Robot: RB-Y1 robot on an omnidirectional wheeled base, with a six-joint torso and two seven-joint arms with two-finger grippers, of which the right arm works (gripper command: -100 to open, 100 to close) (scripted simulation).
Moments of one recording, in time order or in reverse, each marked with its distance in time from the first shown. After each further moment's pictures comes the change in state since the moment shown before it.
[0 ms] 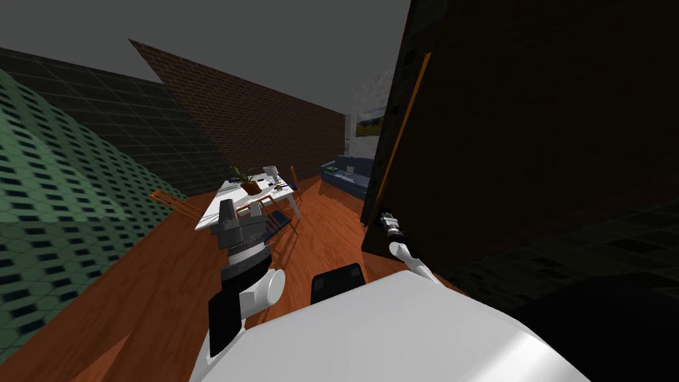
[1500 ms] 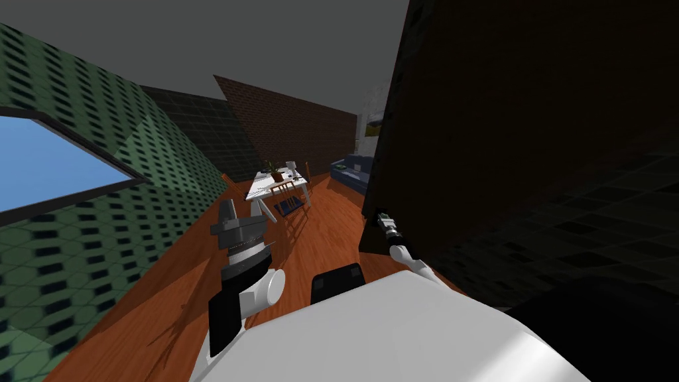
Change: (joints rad) arm 0.028 -0.084 0.115 -0.038 0.040 -0.028 -0.091
